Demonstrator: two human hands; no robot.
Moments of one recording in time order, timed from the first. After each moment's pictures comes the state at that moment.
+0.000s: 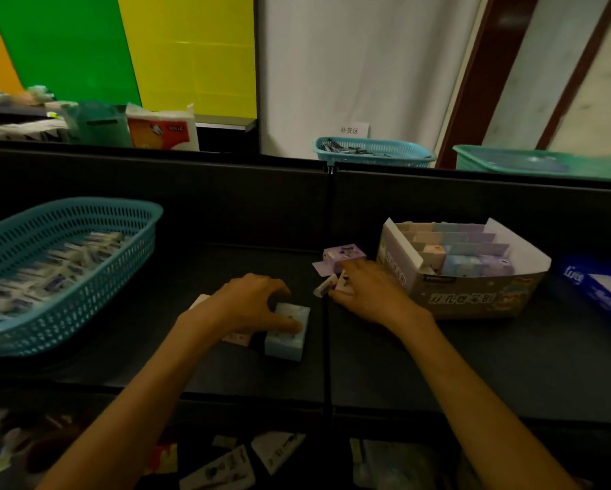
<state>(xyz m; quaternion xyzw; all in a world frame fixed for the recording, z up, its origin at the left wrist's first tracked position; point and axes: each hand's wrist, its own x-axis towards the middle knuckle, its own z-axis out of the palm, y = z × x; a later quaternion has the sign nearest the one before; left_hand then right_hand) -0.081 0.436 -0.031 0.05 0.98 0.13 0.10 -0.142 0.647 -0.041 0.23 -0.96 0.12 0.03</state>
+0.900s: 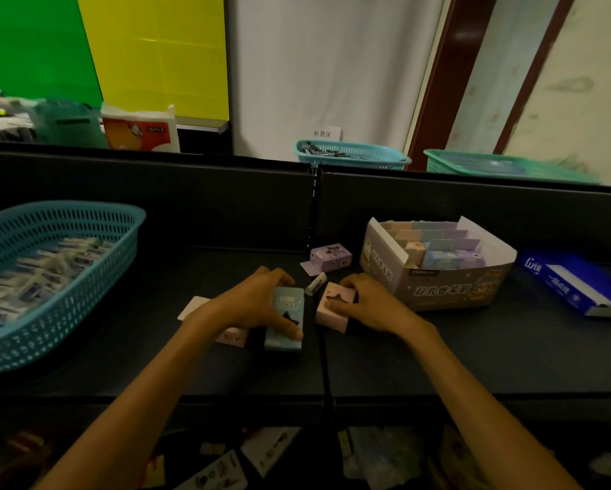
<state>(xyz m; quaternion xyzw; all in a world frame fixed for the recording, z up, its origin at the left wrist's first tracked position) -0.091 0.436 -0.039 0.08 0.95 0.28 0.11 -0.129 0.664 -0.056 0.16 -0.95 0.26 -0.06</state>
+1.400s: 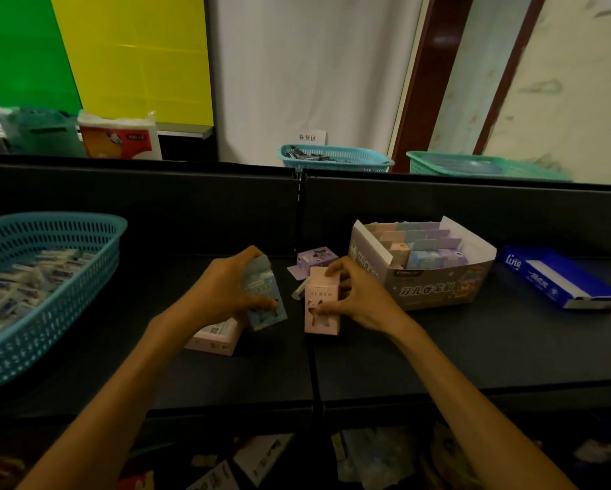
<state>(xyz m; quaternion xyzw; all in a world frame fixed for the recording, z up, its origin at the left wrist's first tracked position) -0.078 0.424 -0.016 0.10 0.92 0.37 -0.04 -0.114 0.667 -0.041 0.20 -0.88 0.42 -0.01</state>
